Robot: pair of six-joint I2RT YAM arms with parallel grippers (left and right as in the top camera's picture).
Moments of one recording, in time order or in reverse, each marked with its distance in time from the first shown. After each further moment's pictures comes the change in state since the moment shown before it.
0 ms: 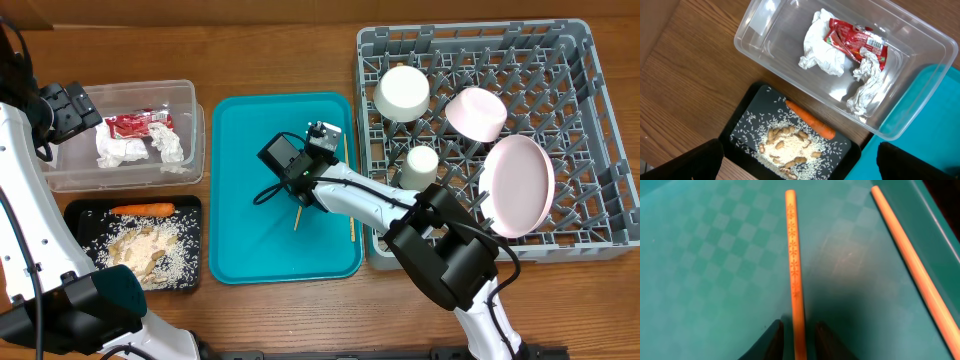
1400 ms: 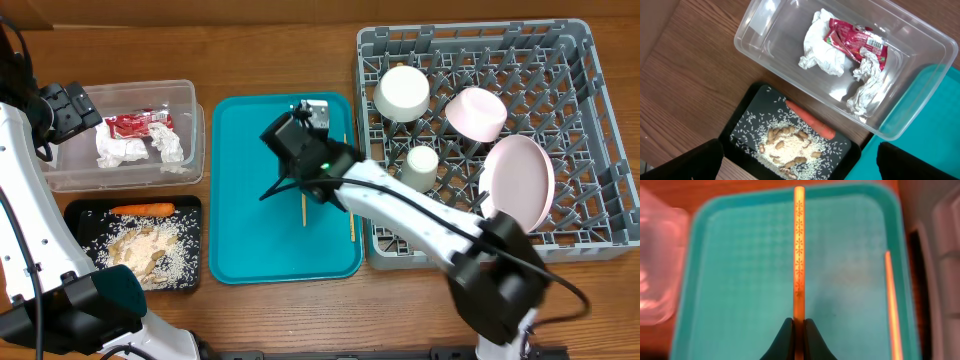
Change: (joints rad) left arm 0.000 0.000 0.000 0.000 0.000 0.000; right arm 0.000 -0.280 0.004 -0.100 -0.124 -0.392
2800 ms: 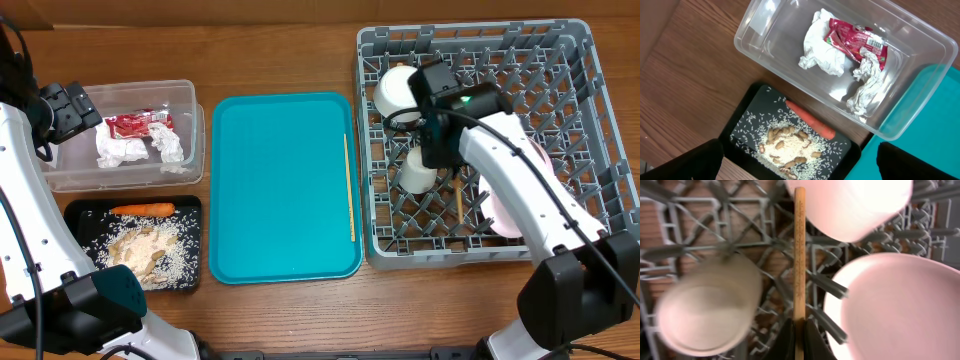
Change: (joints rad) left arm 0.000 0.000 0.000 0.000 0.000 0.000; right arm -0.504 -0.166 0.000 -0.640 0.046 -0.429
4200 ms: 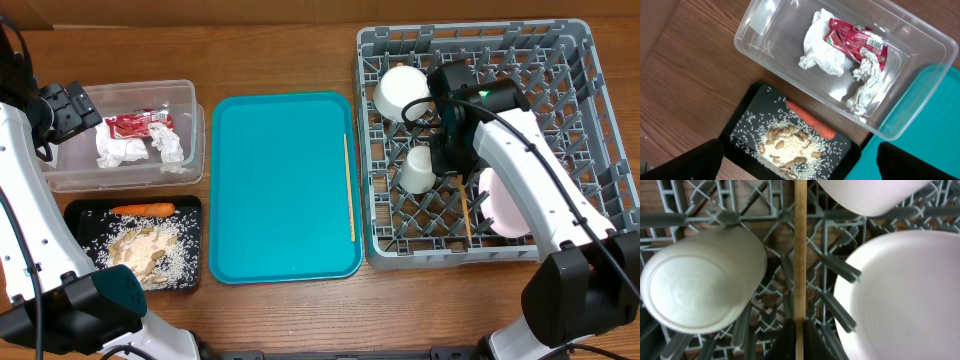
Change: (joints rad) left arm 0.000 0.000 0.000 0.000 0.000 0.000; right arm -0.058 -0.002 -0.016 -0.040 -0.133 -0.060
